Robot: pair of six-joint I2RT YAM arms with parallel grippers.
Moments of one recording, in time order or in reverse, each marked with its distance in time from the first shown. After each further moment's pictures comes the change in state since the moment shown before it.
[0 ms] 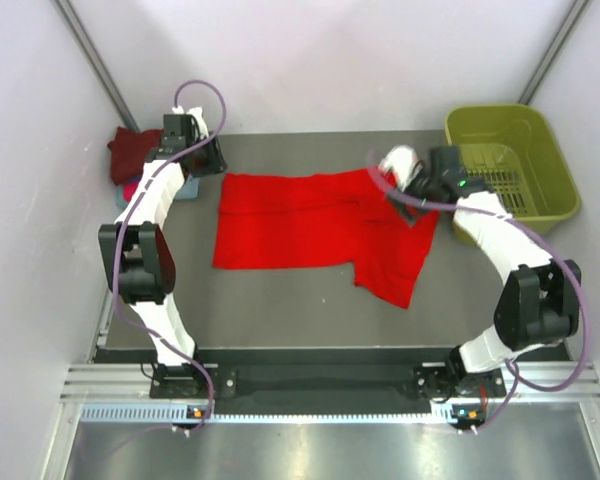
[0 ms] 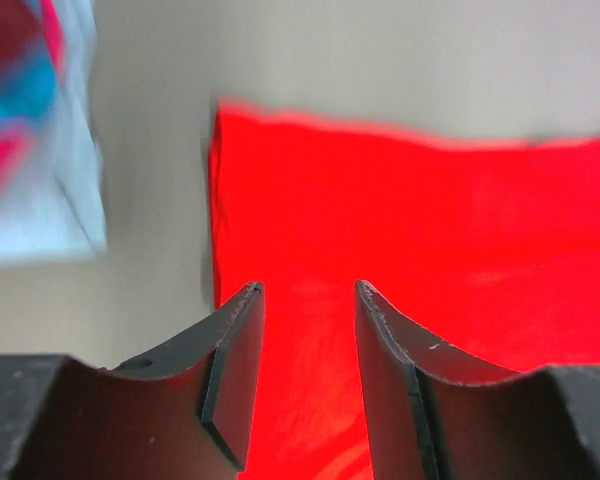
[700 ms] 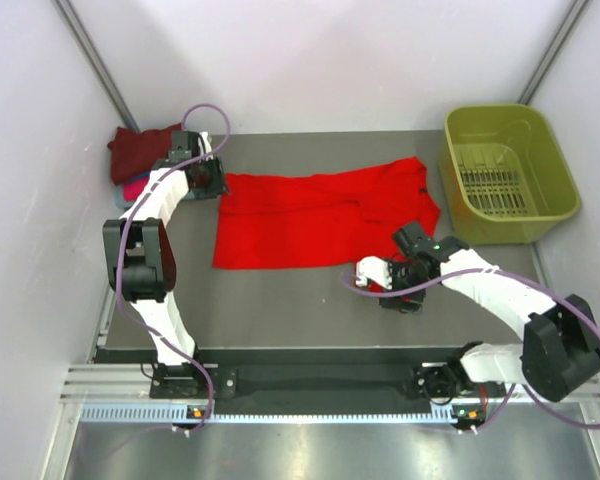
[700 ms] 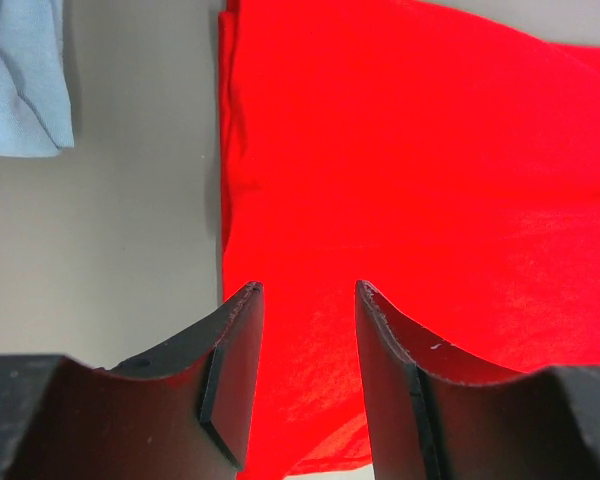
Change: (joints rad) left arm 0.000 0.013 -0.139 -0.055 -0.018 -0.012; right arm 0.334 -0.298 -0.525 -0.315 -0.008 -0.351
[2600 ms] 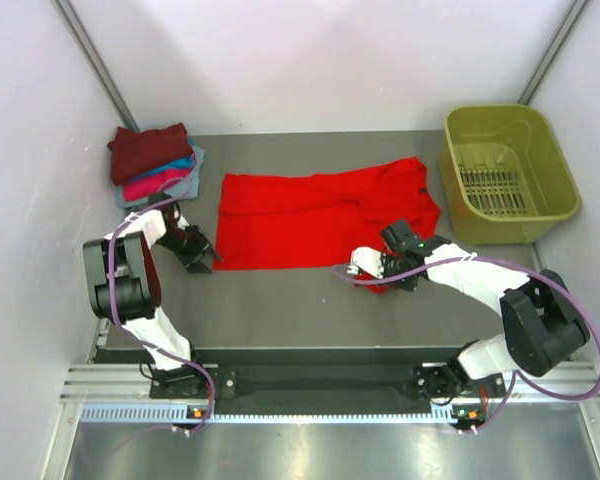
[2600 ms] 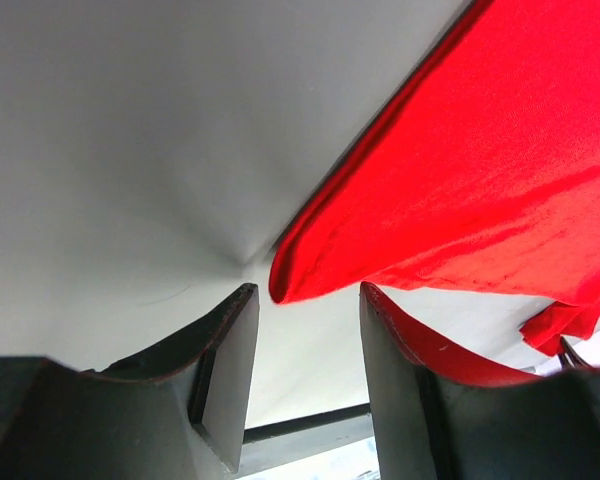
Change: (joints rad) left arm 0.205 -0.147 -0.483 -0.181 0.211 -0.273; right arm 0.027 0.150 -0.008 0.223 0.200 0.097
